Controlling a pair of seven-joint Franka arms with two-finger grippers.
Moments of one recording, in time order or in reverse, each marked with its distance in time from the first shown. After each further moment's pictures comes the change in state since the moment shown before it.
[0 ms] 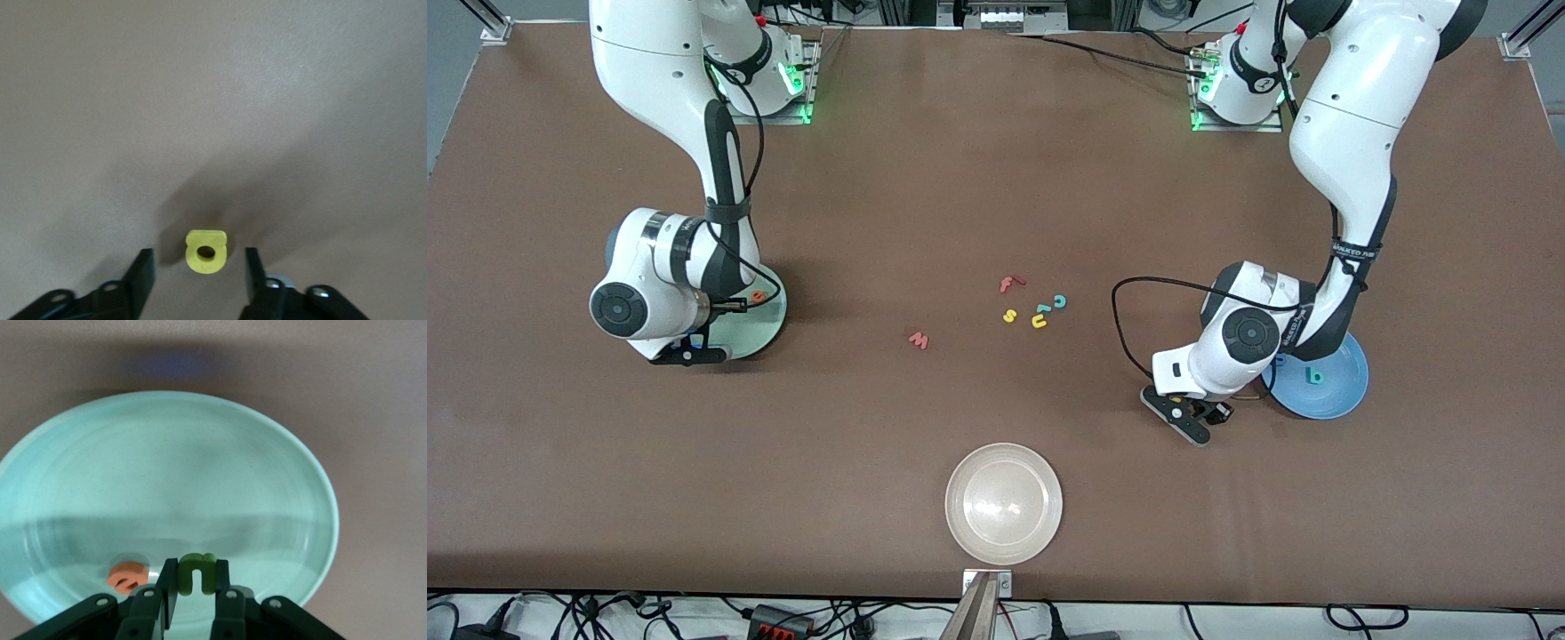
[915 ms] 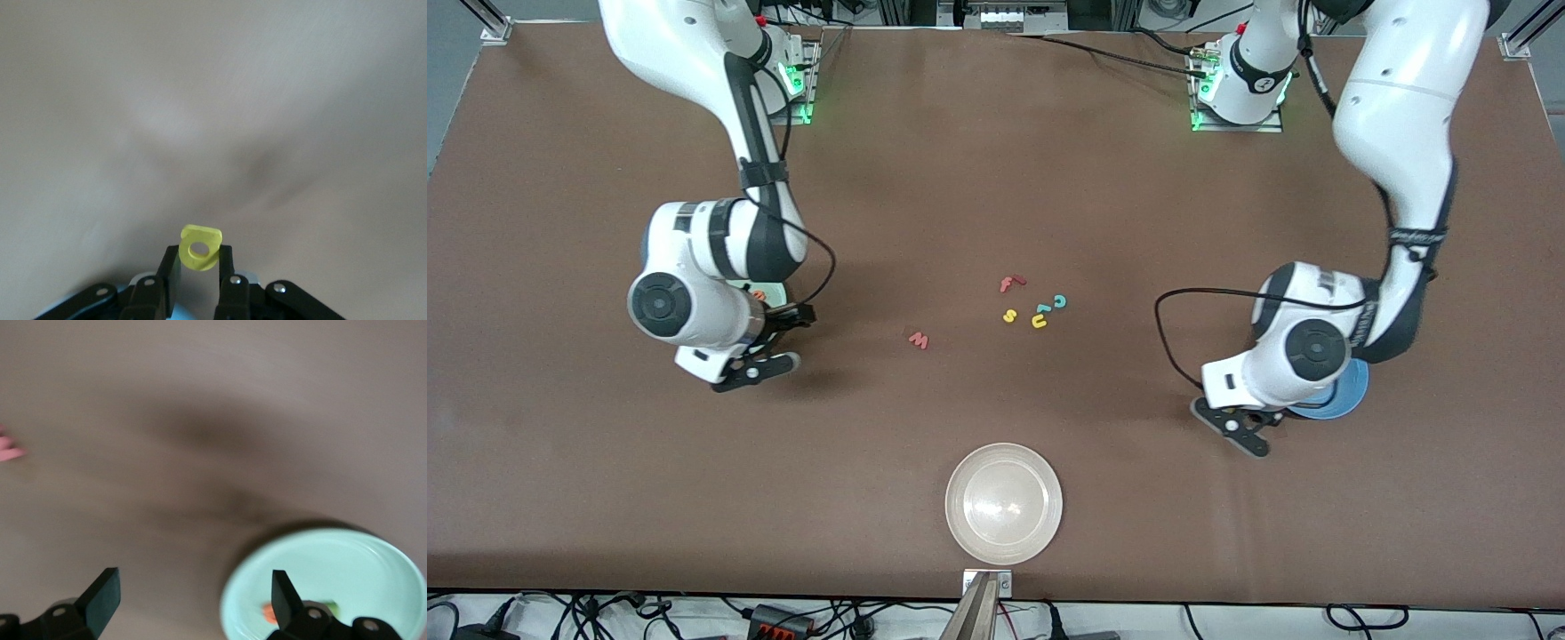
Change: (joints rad) left arm 0.102 -0.117 0.003 0.060 0.000 -0.320 0.018; right arm 0.010 -0.070 0.176 0.251 0.007 -0.086 -0.096
